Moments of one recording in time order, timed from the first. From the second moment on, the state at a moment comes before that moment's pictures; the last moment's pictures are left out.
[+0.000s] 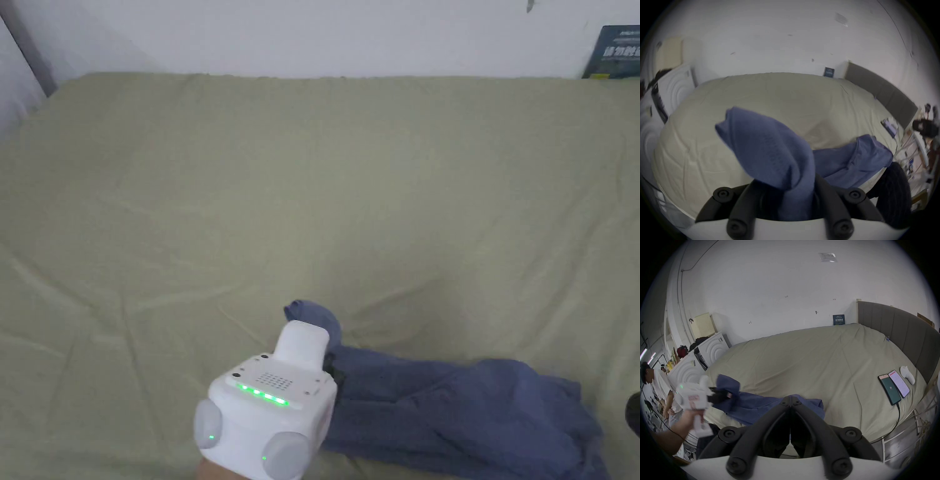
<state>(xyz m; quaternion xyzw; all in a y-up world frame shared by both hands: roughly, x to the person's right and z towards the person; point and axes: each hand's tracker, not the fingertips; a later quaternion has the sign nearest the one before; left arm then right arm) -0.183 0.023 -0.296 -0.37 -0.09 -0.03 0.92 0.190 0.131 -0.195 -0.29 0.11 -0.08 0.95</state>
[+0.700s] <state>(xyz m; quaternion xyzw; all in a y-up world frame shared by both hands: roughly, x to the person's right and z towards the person) -0.295 0.024 -0.301 -0.33 -0.10 0.30 0.89 0.201 0.113 -0.182 -0.29 0.10 -0.12 0.95</state>
